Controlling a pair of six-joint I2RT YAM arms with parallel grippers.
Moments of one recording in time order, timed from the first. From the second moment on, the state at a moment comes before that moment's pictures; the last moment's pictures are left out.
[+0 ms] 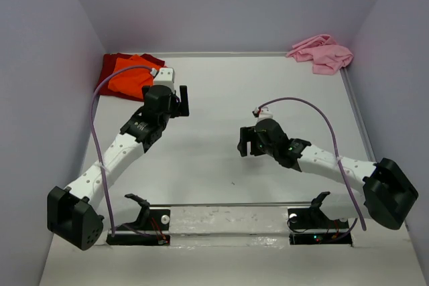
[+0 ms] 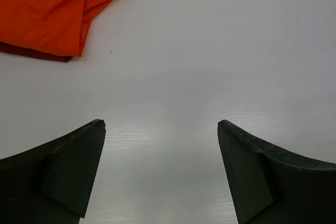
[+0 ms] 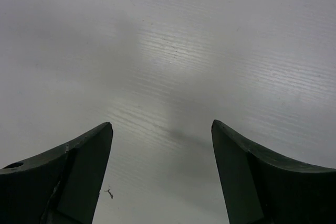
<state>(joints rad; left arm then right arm) -0.48 1.14 0.93 -0.25 -0.35 -0.23 0.78 1.26 0.67 -0.10 0.20 0.50</state>
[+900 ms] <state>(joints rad) -0.48 1.04 0.93 -0.25 -0.33 -0.24 0.26 2.22 1.86 -0.35 0.51 0.34</state>
